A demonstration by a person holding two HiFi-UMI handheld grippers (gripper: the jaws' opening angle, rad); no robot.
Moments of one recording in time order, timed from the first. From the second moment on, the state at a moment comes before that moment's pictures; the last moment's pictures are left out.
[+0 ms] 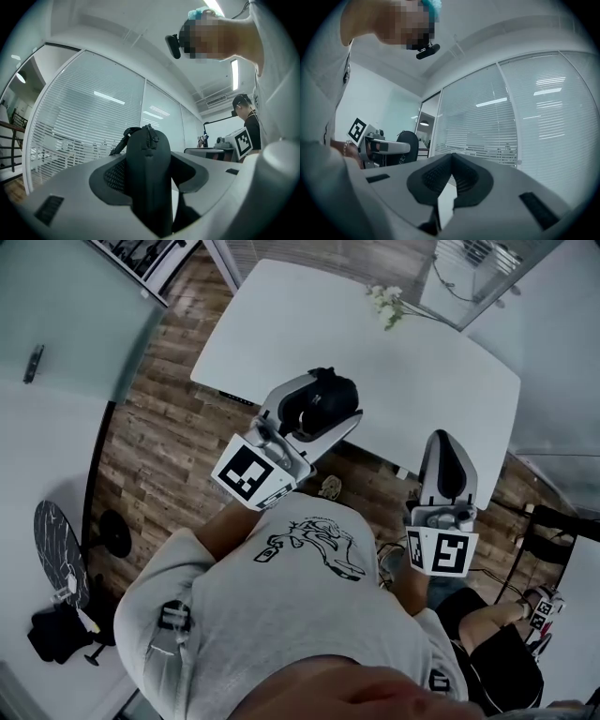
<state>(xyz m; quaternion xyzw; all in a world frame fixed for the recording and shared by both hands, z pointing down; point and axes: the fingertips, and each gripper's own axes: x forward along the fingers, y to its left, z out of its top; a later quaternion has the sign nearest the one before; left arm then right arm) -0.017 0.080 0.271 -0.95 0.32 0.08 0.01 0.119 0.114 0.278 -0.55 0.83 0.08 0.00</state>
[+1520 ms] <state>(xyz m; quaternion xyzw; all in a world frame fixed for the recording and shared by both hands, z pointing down) 0.023 -0.157 0.308 -0.97 0.25 0.03 -0.03 0.091 -0.114 0.259 -0.54 0.83 0.13 -0.03</state>
